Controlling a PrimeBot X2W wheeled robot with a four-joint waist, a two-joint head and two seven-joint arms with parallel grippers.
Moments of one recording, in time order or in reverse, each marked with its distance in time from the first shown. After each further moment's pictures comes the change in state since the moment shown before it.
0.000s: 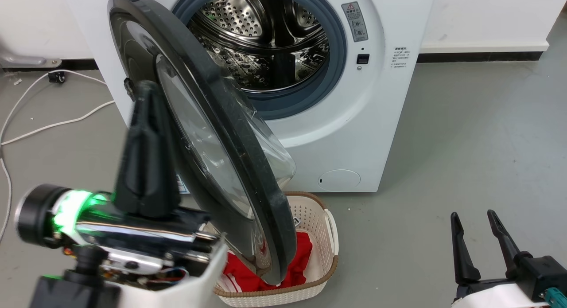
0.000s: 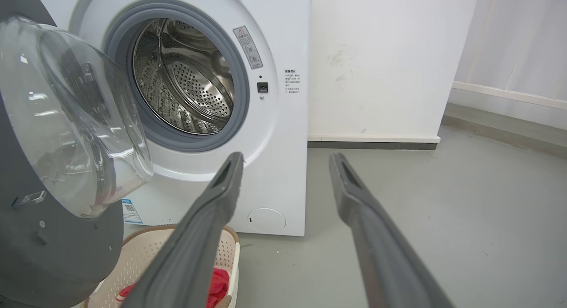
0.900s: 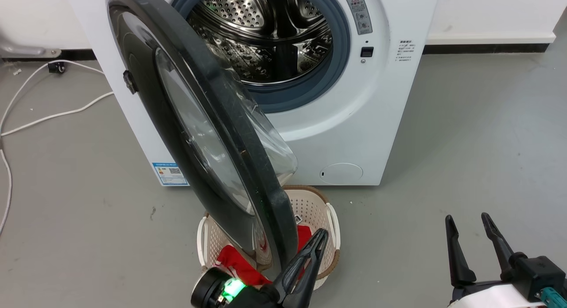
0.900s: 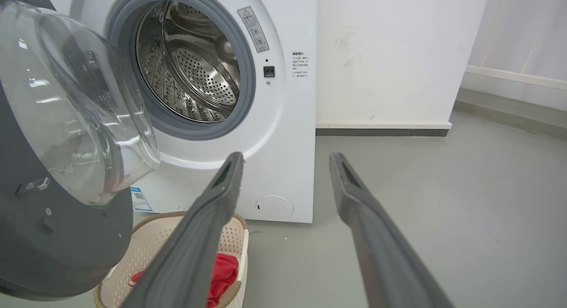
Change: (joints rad) left arm 0.244 0.018 -0.375 0.318 -0.065 -0.043 0.113; right arm 0.005 0.000 0.016 0.003 0.016 0.000 0.018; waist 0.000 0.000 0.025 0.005
